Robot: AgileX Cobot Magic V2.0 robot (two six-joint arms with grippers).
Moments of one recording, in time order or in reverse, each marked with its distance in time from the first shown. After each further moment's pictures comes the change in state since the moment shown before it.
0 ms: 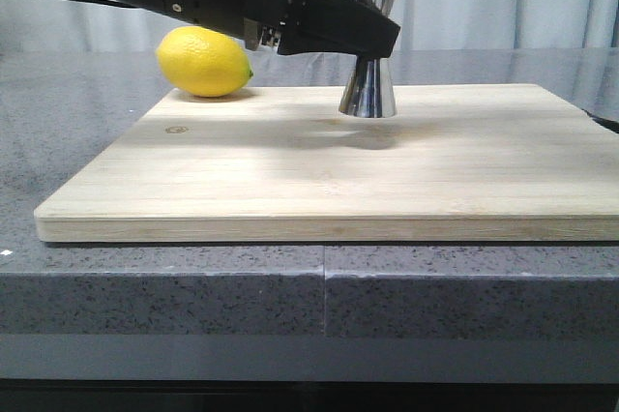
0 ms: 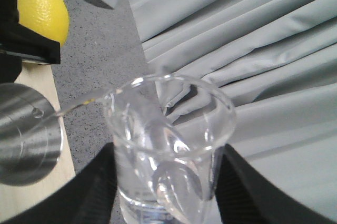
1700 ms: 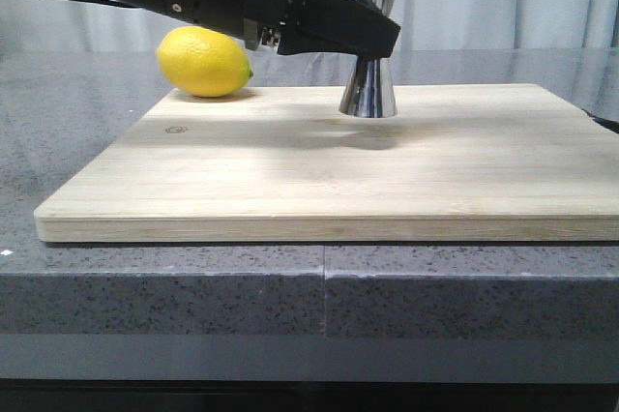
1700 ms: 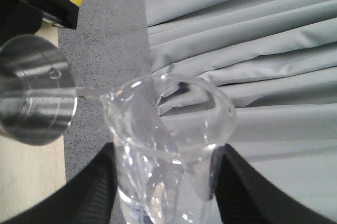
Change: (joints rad) left arm 0.000 0.000 0.000 0.000 0.002 0.002; right arm 0.000 0.000 0.000 -0.197 0.042 0.000
